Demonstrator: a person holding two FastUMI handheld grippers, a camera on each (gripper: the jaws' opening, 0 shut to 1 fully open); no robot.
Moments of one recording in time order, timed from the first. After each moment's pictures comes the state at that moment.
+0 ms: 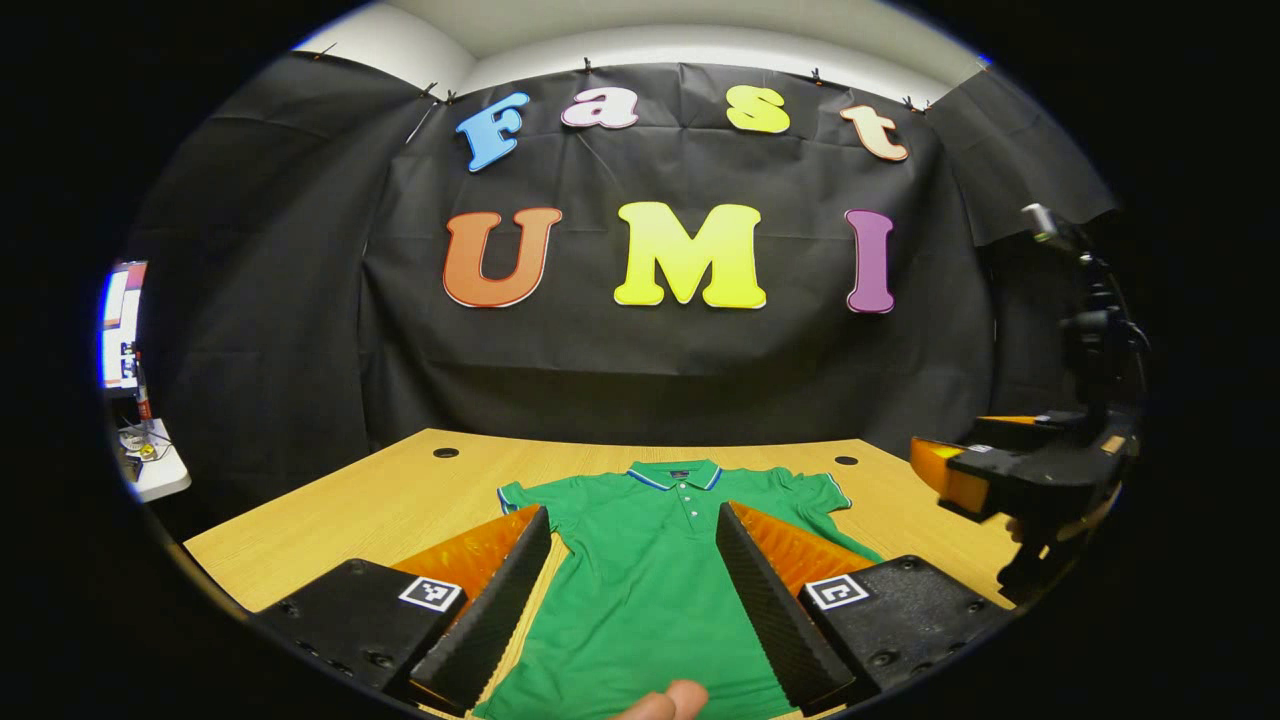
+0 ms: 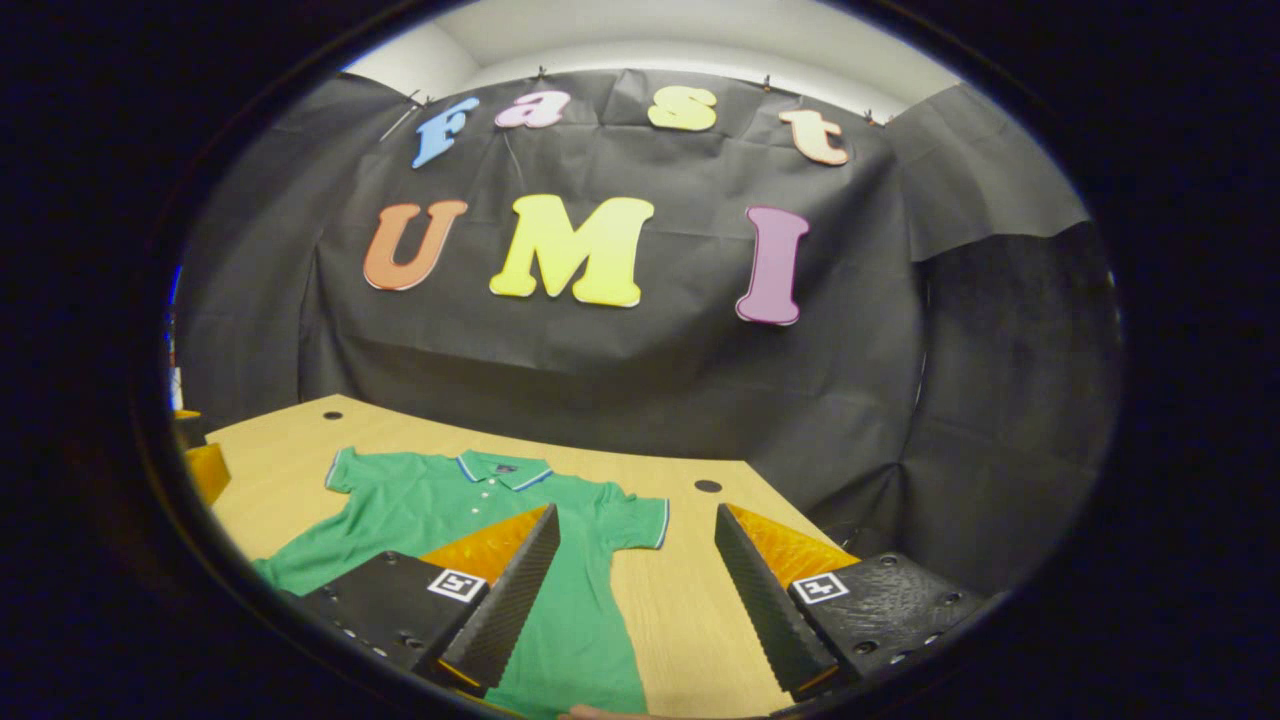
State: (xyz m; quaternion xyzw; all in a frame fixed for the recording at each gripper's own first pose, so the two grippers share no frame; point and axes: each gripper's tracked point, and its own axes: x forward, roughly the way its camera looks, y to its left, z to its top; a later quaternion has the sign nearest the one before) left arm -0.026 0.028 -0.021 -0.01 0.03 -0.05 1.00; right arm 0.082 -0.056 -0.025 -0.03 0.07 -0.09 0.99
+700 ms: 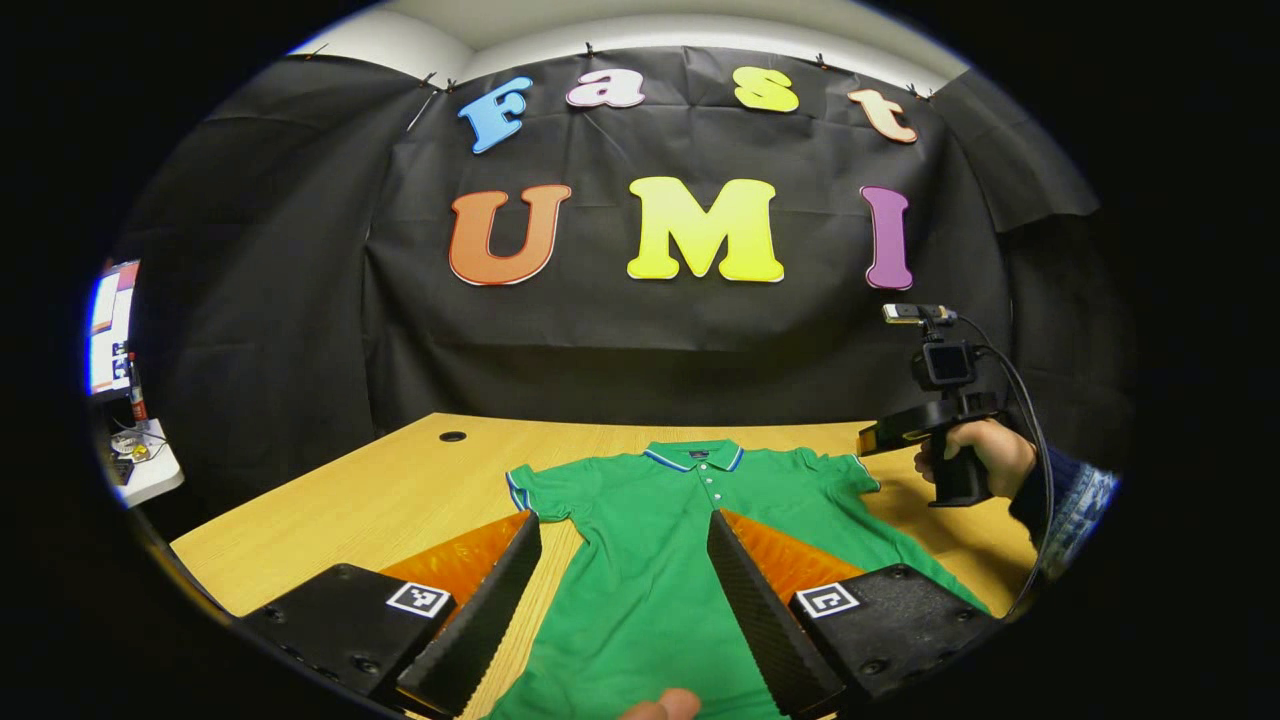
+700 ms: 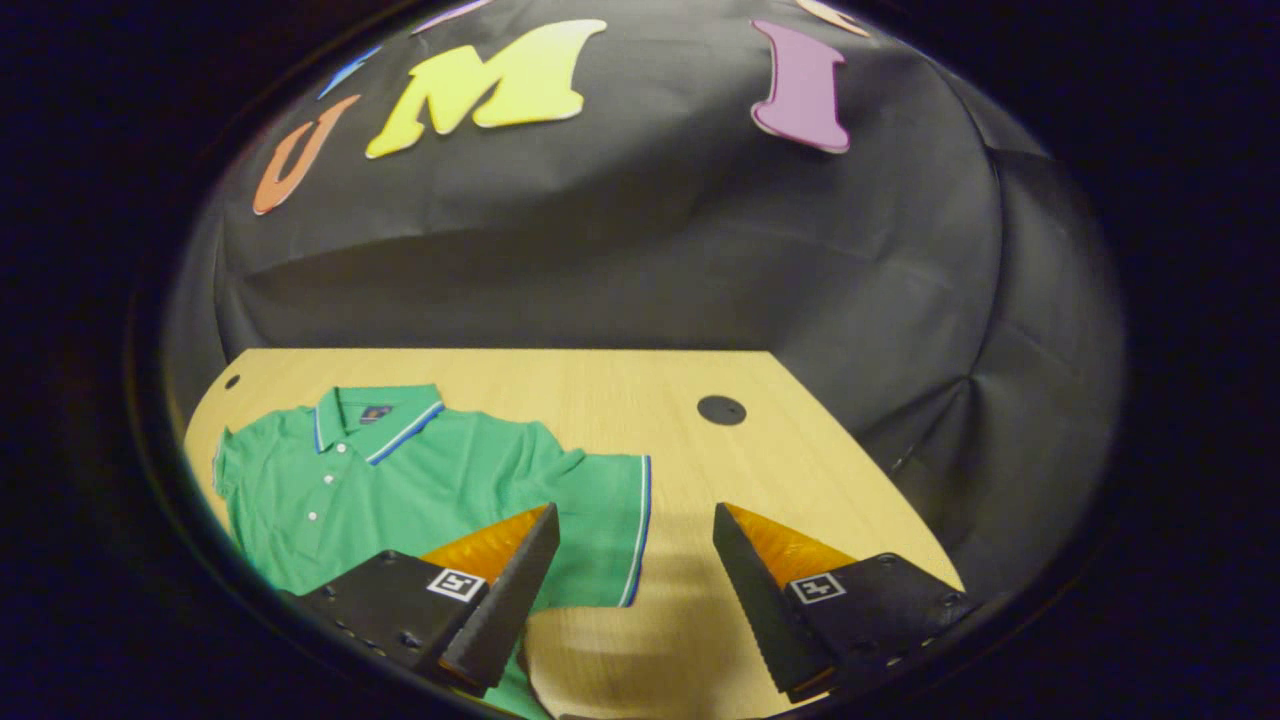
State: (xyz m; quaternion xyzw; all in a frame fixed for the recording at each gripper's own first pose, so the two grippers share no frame) left arm -0.003 0.044 -0.058 0.01 0.07 -0.02 1.00; right arm 0.299 -0.137 -0.157 0.04 0.29 -0.12 0.95
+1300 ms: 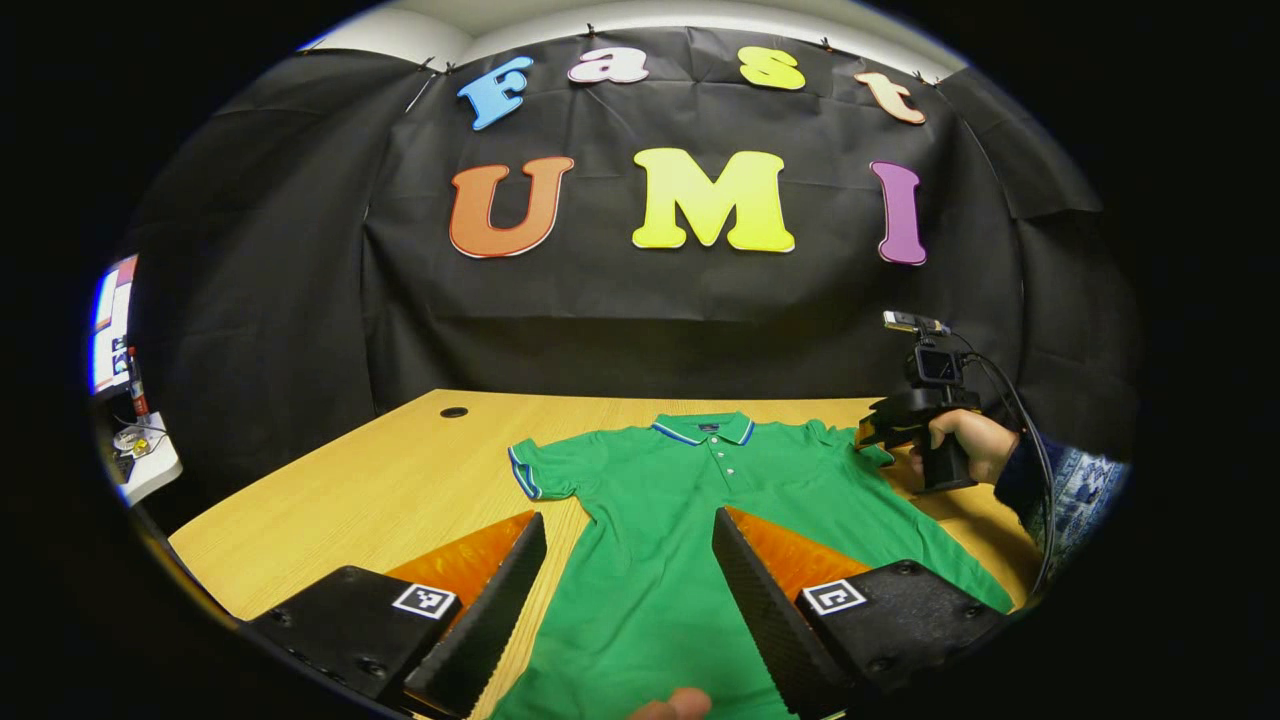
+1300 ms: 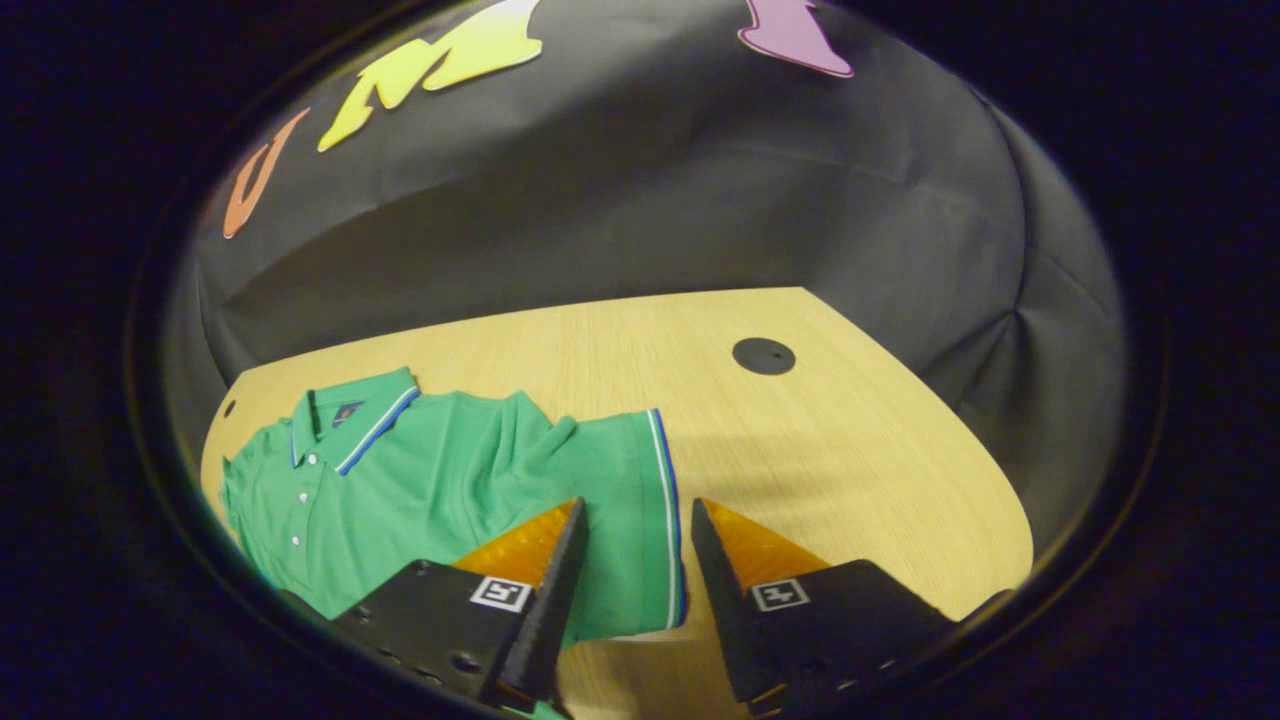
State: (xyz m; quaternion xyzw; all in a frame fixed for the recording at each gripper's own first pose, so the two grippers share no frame) left arm 0.008 0.051 -0.082 0.00 0.10 -0.02 0.99; right arm 0.338 -0.124 -0.202 0.08 0.32 -0.10 0.94
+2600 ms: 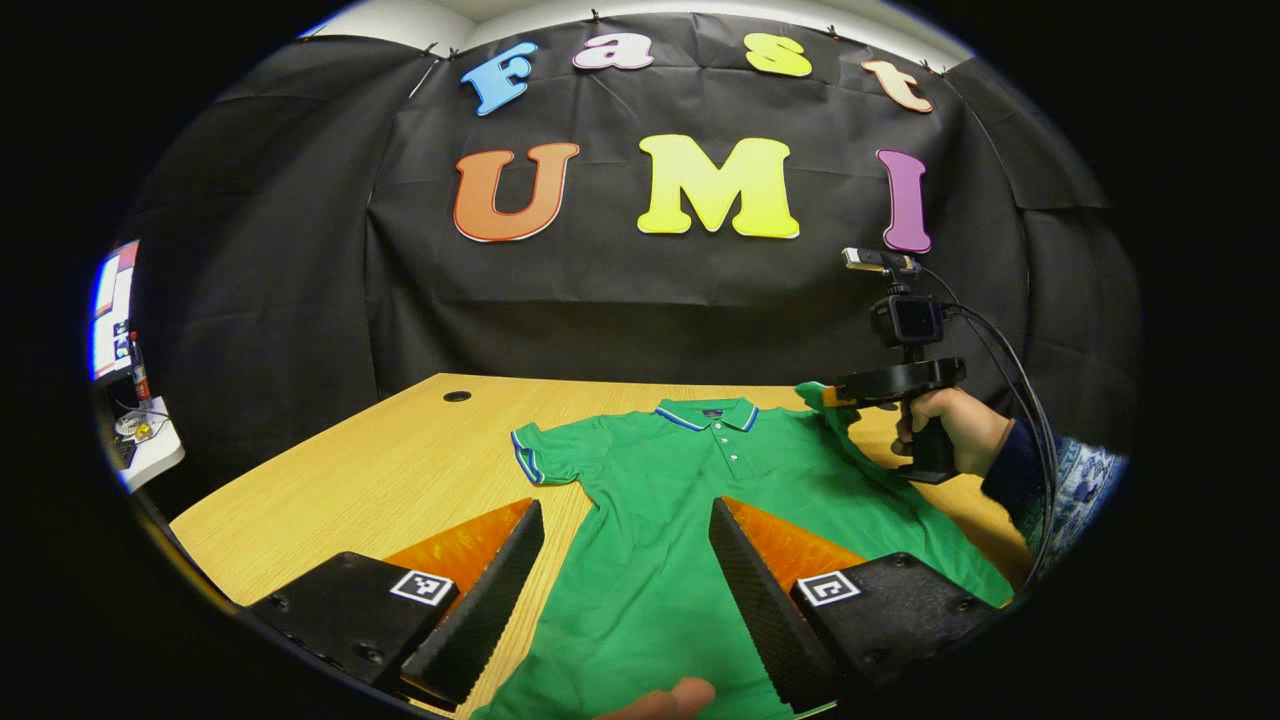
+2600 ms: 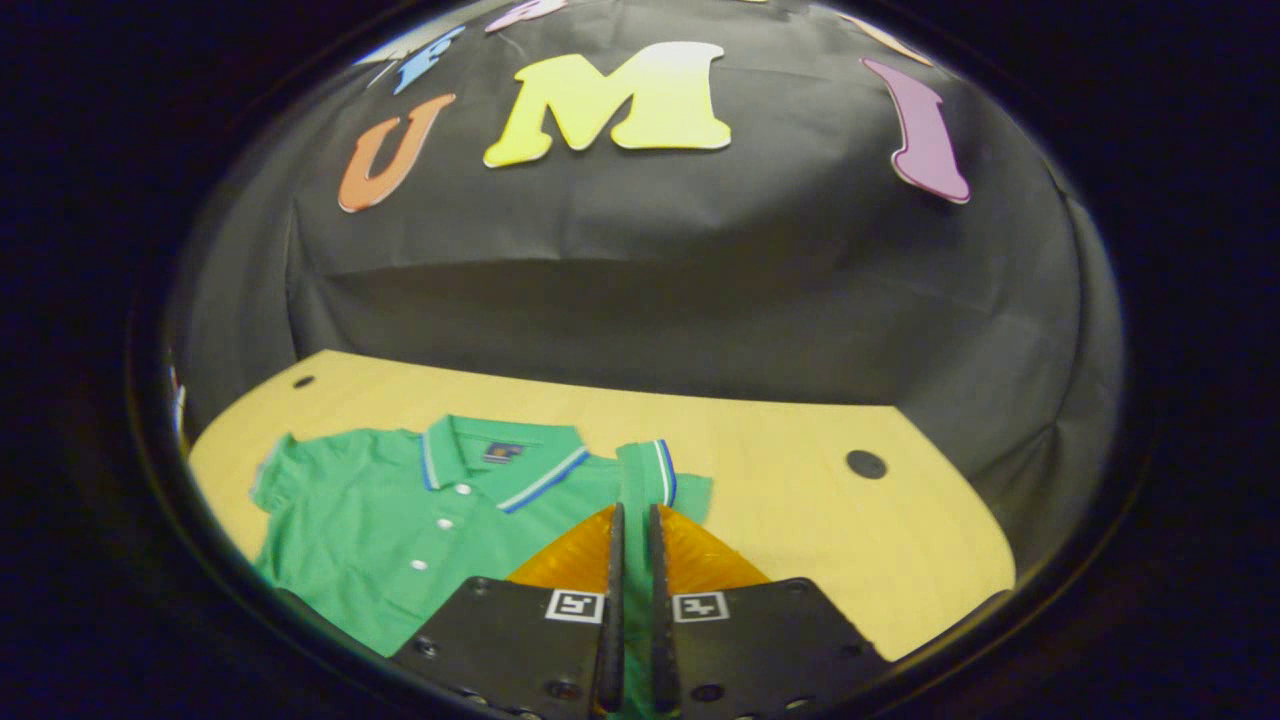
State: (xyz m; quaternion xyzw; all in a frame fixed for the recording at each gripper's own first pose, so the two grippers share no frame) left arm 0.005 0.055 -0.081 0.01 0.10 -0.02 0.99; right arm 0.328 0.007 -0.124 0.03 0.21 0.04 0.98
